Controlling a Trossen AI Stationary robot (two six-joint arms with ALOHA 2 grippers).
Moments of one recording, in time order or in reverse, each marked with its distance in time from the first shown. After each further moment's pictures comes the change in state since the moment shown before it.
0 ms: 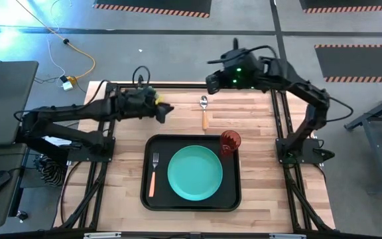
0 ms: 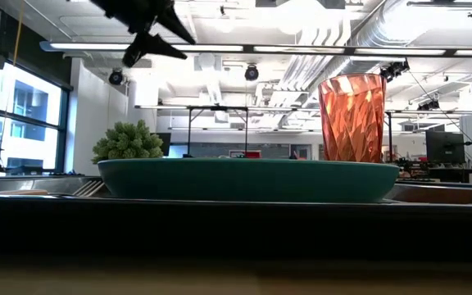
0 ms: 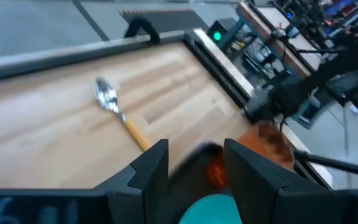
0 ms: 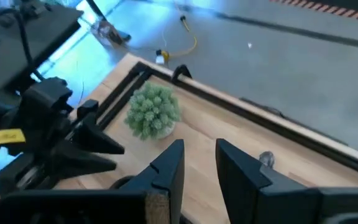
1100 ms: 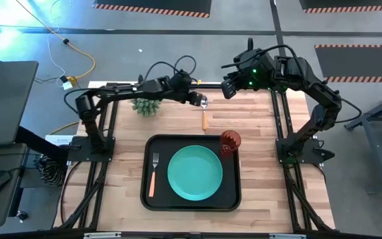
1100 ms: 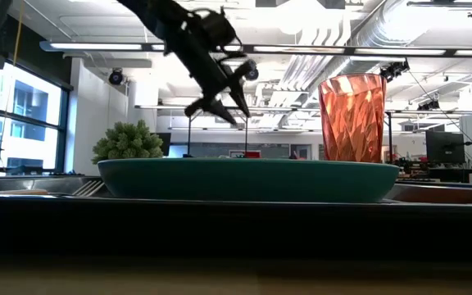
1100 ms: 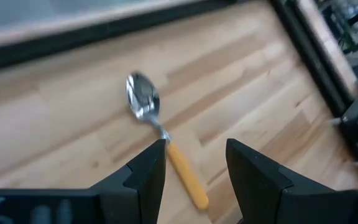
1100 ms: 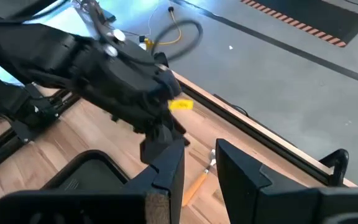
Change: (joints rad) left arm 0.222 0.728 0.494 -0.119 0.173 0.016; right arm 0.012 -0.090 0.000 -0.164 0.045 -0.138
